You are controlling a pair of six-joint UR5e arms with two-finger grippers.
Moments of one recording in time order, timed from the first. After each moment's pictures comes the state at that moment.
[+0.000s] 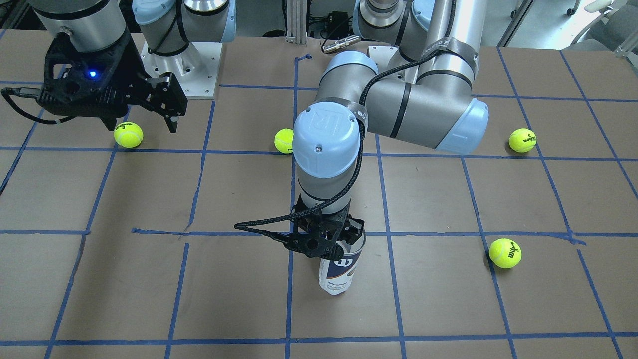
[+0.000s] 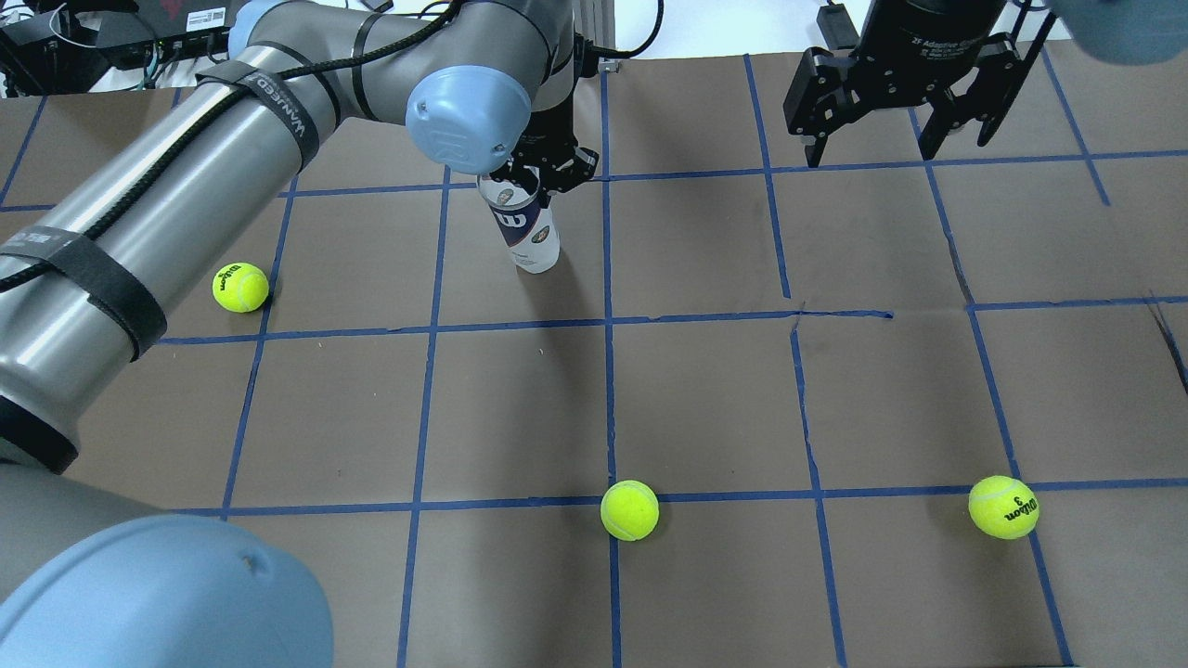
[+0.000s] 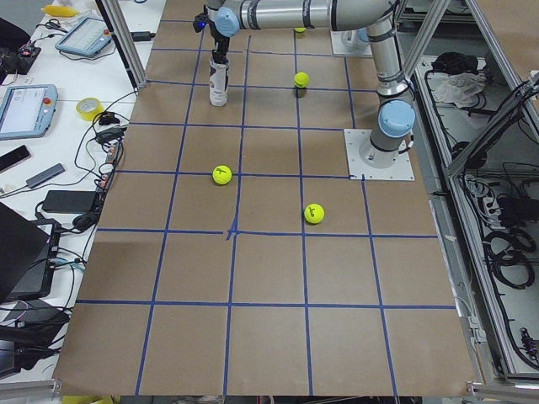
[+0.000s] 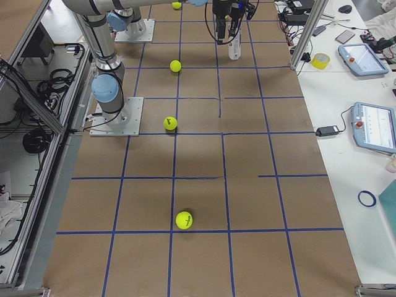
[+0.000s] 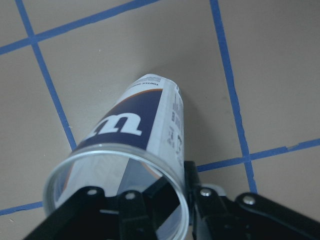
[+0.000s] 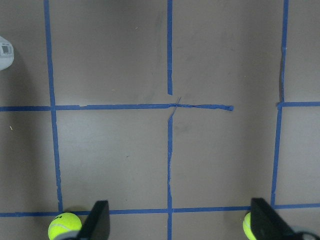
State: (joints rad) left arm -1.87 -2.09 -1.29 -1.33 1.66 -0.03; right arm 1.61 -1.50 1.40 -1.48 -1.61 0.05
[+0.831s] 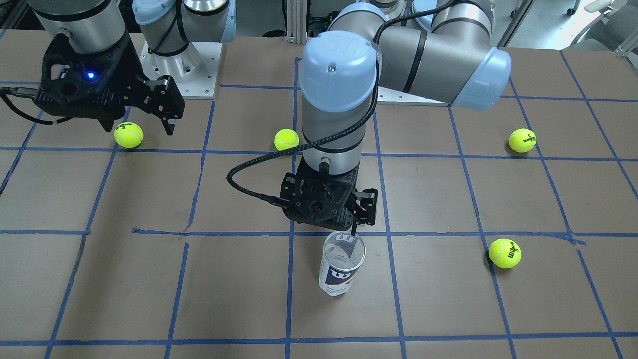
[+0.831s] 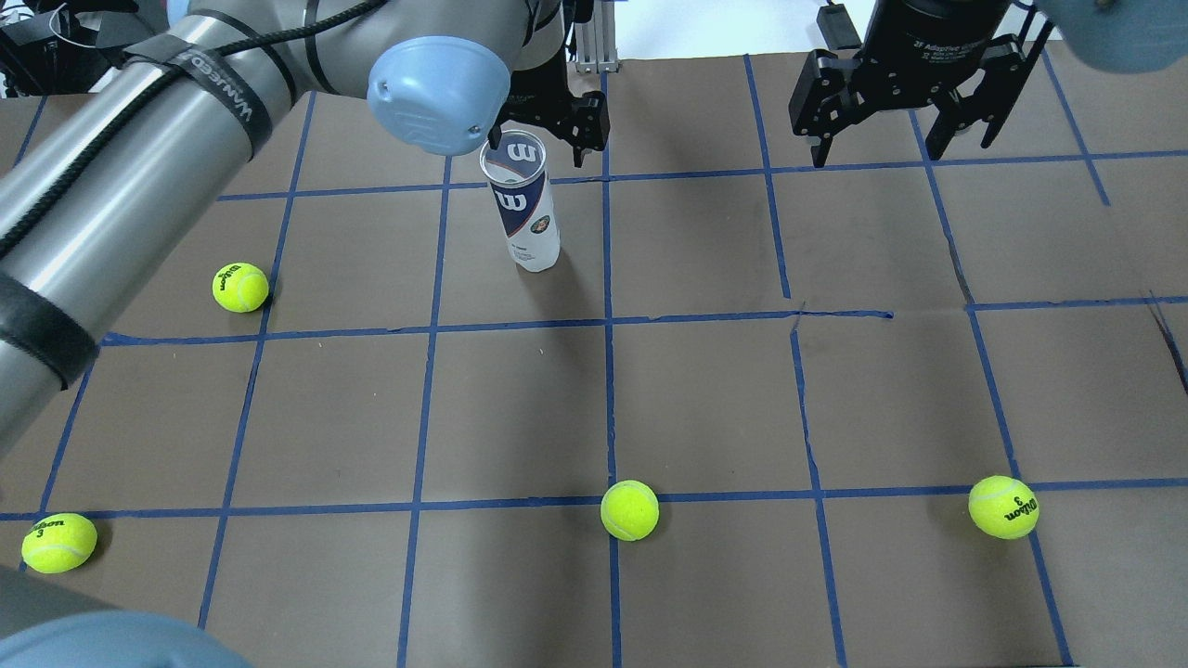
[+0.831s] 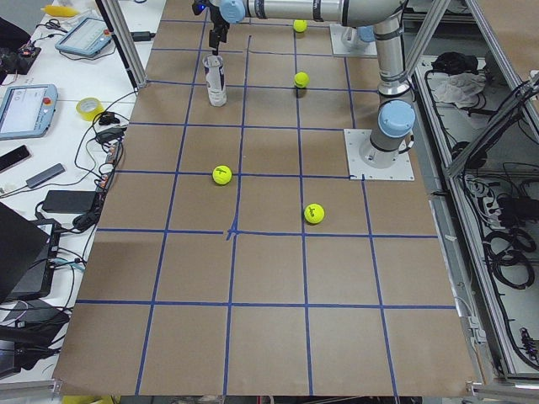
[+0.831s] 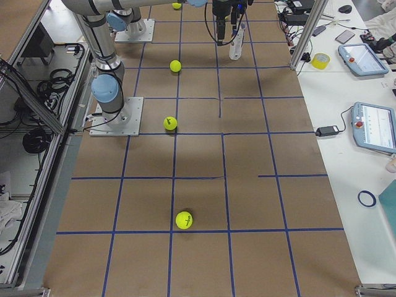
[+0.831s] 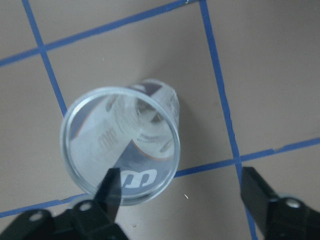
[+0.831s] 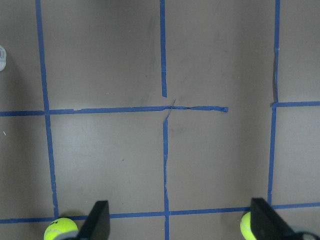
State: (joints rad) left arm -1.87 -1.97 -1.28 -1.28 1.66 -0.04; right arm 1.61 -1.50 1.41 -1.49 -1.62 0.06
